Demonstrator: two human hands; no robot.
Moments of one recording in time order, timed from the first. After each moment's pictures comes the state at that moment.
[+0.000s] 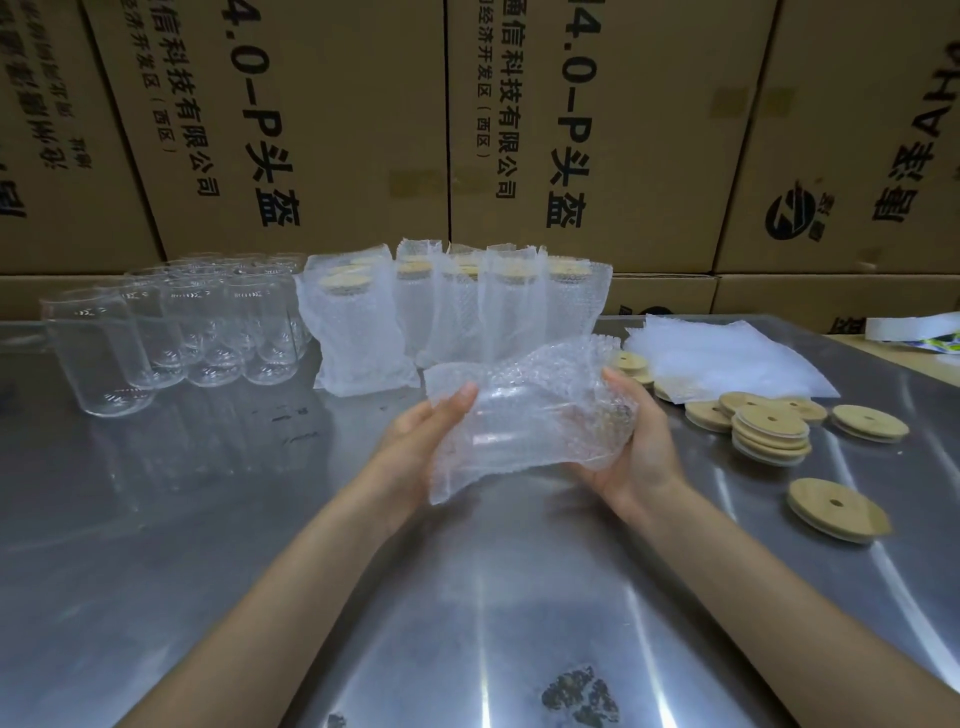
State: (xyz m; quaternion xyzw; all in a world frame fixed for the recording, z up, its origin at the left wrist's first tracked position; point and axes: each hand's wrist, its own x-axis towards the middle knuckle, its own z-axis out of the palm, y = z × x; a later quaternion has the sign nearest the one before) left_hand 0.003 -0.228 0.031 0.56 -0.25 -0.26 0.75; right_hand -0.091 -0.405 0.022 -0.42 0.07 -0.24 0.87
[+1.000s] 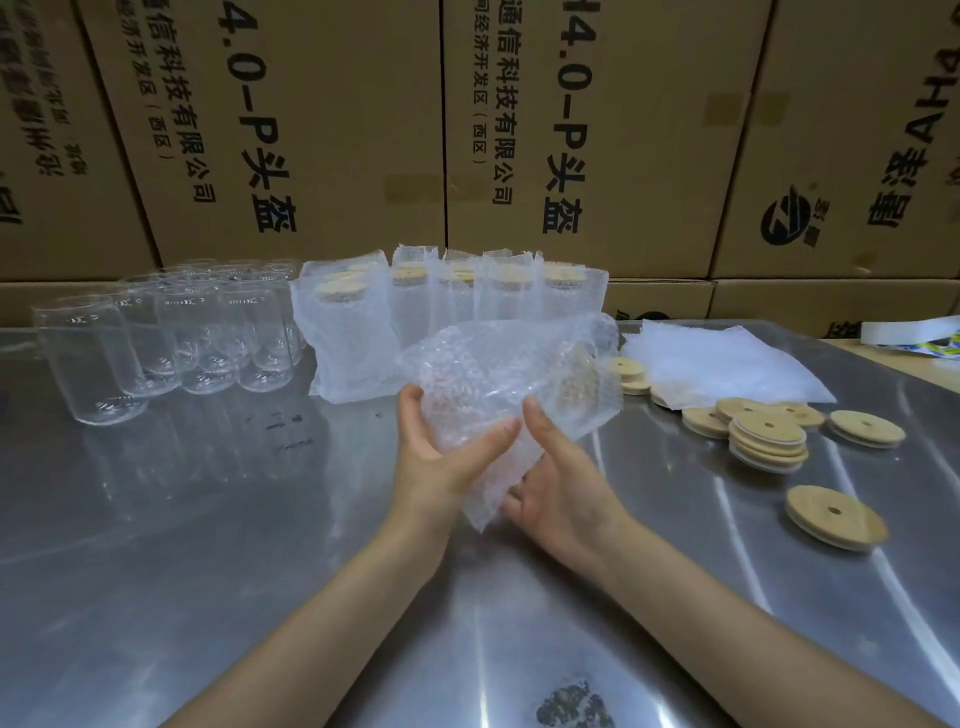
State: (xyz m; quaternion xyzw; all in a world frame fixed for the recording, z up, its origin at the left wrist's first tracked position) left_hand -0.029 -0.245 0.022 0.54 -0.28 -0.08 0.79; right_hand -0.092 -0.351 0.020 -0.51 0.02 -0.09 0.85
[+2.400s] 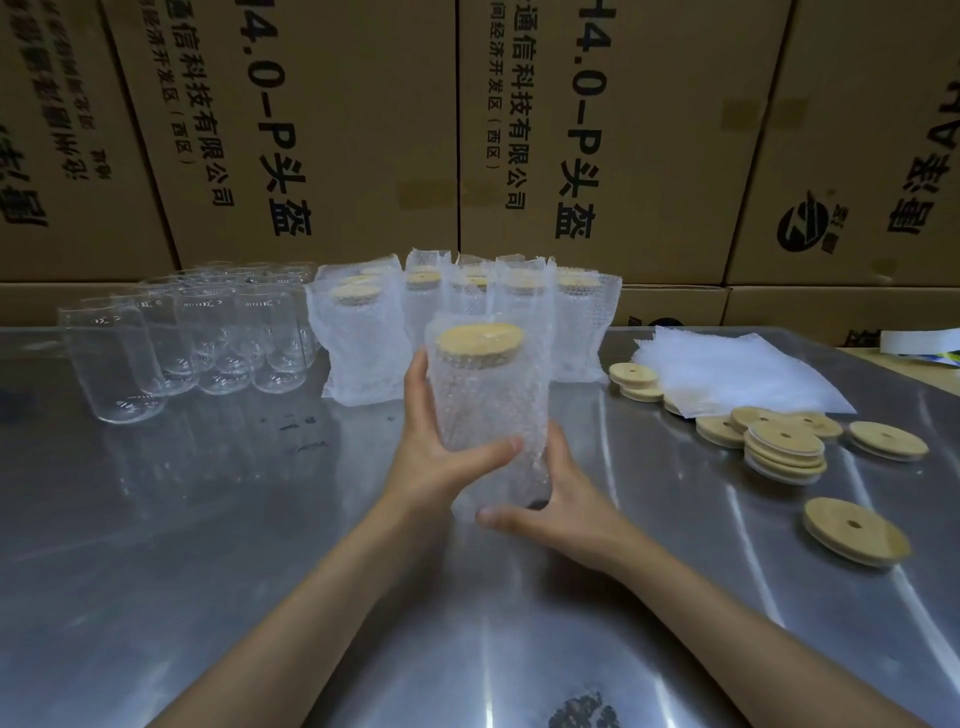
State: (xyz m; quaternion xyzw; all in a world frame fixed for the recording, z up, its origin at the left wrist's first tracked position) left_hand -0.013 -0.231 0.034 0.59 -0.37 -0.02 0.71; right_hand -0.095 -0.362 0.010 -0.82 -0.03 -0.19 0.54
